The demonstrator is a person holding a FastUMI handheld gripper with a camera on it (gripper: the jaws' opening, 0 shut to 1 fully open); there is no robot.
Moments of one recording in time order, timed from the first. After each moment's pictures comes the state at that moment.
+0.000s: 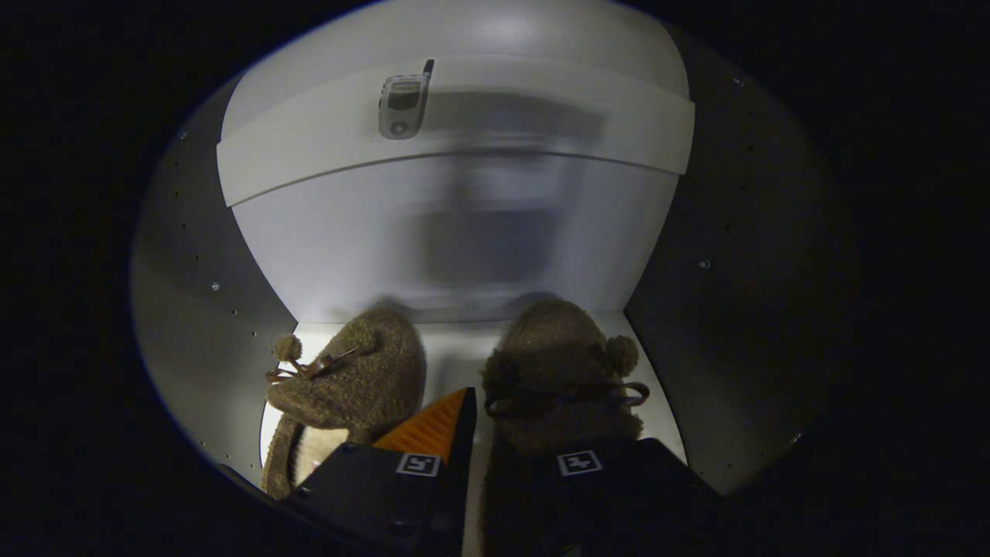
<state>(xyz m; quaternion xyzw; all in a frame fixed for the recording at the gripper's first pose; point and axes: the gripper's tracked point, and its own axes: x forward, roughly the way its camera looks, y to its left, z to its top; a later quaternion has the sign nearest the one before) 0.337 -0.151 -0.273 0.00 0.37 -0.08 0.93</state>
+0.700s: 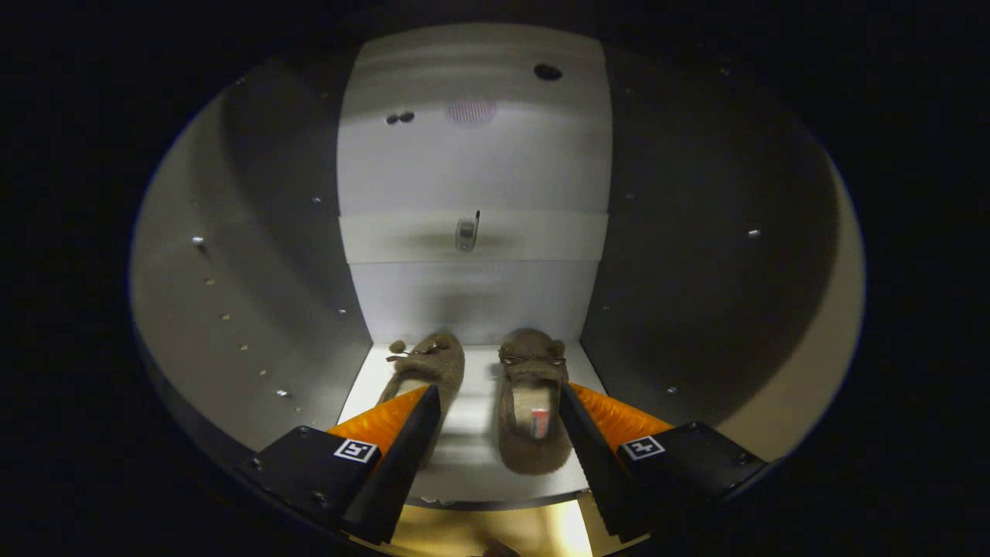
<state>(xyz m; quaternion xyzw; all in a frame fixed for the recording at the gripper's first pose) 0.204 -0.113 -0.130 -0.01 0.25 -0.07 0.97</state>
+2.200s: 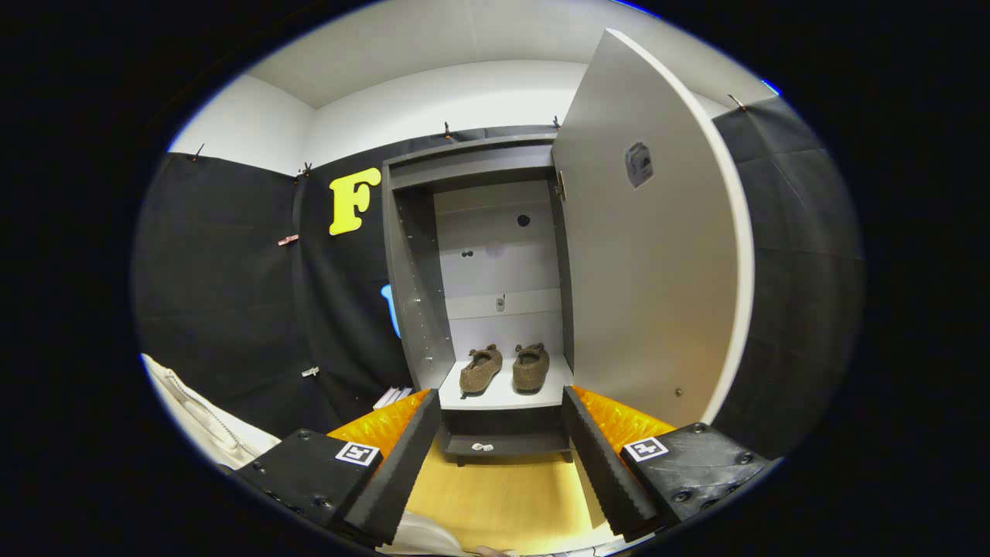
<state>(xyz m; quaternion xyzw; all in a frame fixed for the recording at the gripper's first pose) -0.170 -0.121 0.020 0.04 0.08 0.00 1.00</state>
